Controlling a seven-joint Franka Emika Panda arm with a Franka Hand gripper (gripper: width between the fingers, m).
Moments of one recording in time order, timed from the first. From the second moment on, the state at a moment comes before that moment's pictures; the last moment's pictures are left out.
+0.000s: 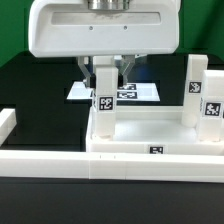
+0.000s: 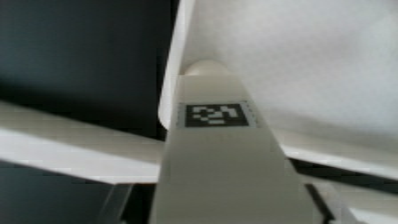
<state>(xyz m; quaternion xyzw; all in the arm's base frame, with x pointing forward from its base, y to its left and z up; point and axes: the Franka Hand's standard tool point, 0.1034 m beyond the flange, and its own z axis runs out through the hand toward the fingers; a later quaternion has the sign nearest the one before) 0.604 -0.052 0.109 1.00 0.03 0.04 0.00</state>
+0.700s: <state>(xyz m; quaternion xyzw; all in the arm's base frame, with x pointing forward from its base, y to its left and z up) 0.603 -0.058 0.108 0.95 -0.30 0.04 -0.02</state>
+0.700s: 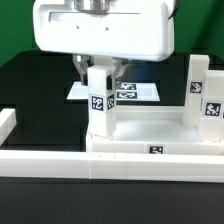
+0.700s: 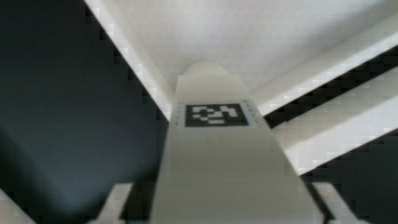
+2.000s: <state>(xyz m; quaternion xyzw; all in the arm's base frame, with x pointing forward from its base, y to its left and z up) 0.604 -0.048 0.107 1.00 -0.02 0.04 -0.01</state>
